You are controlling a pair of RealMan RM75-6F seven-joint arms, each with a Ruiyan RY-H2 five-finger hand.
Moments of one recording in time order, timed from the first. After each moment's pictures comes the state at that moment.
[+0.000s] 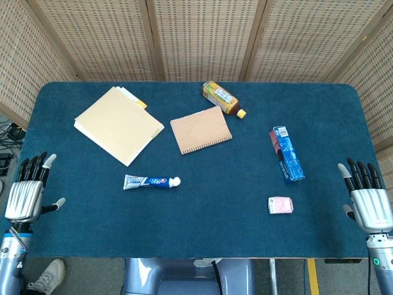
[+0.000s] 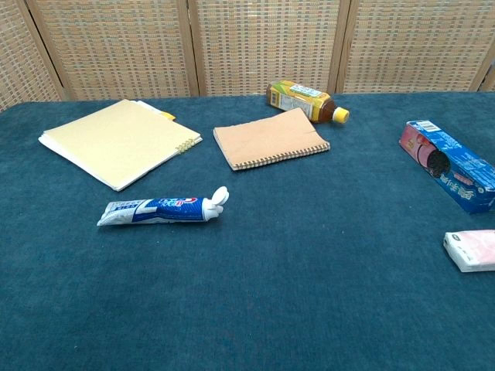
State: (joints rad) left arm -0.28 -1.25 0.00 -1.65 1.30 1.50 0.25; right arm 0.18 -1.19 0.05 -1.38 -1.50 1.51 -0.11
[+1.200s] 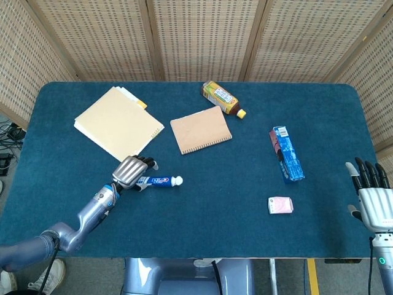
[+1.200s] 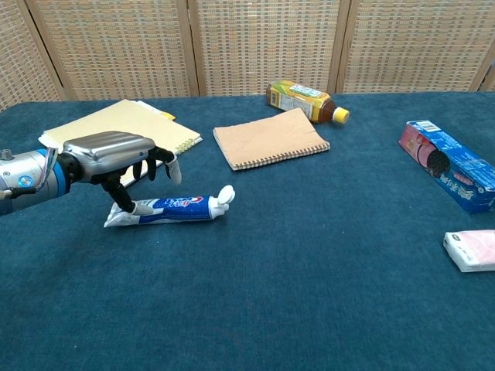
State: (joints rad) left arm -0.76 -1.62 -0.11 -1.17 1.41 0.84 0.10; right arm 0.16 -1.16 0.09 -1.41 -1.46 1.47 -0.08
